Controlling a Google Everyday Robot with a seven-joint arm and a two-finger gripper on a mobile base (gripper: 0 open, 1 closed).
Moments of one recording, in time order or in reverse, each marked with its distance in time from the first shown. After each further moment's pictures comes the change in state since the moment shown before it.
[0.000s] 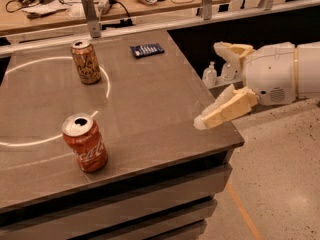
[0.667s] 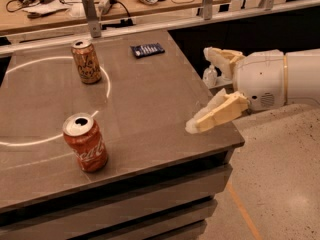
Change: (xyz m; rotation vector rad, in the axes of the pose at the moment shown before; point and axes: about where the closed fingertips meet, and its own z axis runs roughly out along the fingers) arm -0.005 0.013 0.017 -0.059 -0.082 0.031
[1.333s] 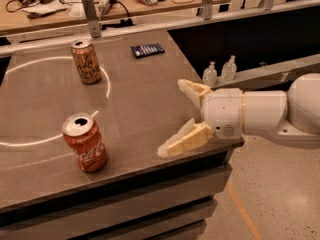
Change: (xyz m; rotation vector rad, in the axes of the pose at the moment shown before) arm 0.040 0.033 0.061 -0.064 -0.098 0.097
